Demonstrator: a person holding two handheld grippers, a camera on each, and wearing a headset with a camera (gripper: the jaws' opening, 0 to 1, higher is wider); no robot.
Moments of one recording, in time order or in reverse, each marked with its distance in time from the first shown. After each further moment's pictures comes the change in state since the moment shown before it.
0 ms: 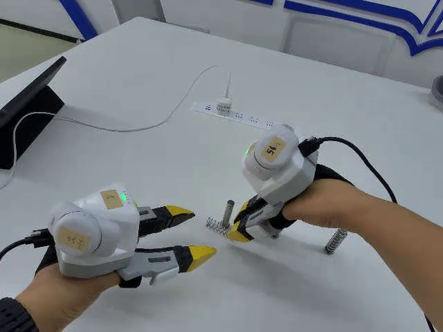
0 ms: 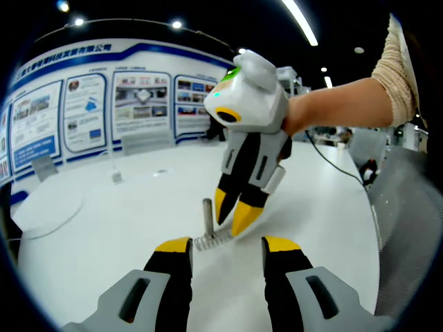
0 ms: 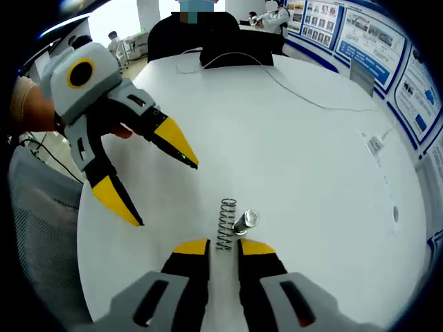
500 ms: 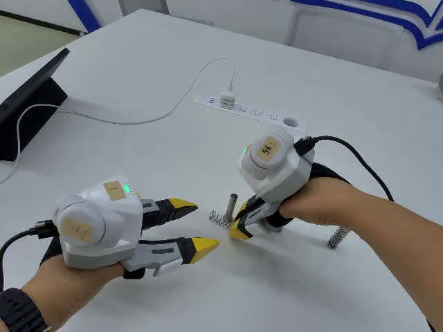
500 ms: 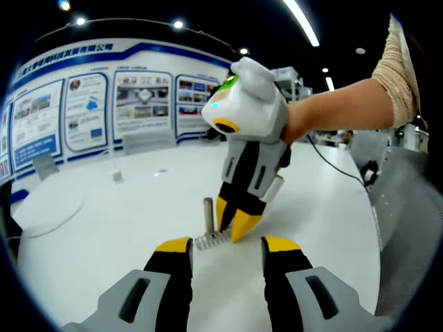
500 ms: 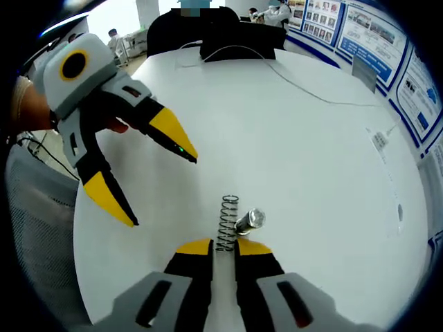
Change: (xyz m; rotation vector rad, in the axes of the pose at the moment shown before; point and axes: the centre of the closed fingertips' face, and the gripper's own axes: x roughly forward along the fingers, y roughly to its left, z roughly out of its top) left arm 0.000 0.000 -0.002 -0.004 0.001 0.005; right arm 0.009 0.001 -0.005 0.002 0.023 0.008
